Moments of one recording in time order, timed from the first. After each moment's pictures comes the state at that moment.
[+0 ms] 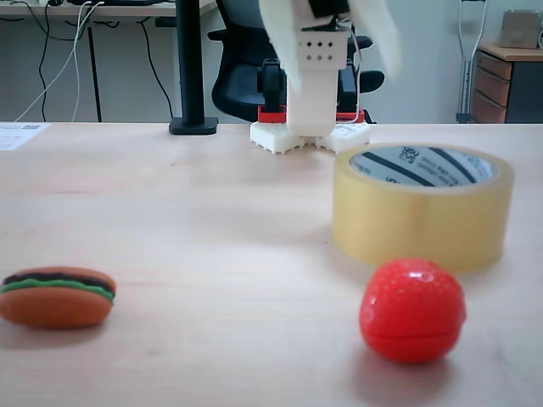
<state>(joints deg) -0.1 181.8 161.3 63.9 -76.9</state>
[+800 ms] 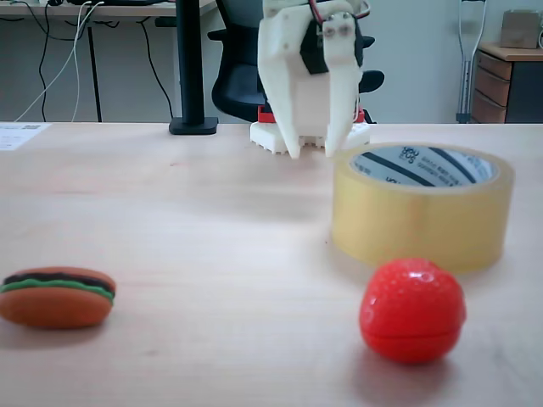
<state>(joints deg) 1.5 192.7 176.2 68.6 -76.9</state>
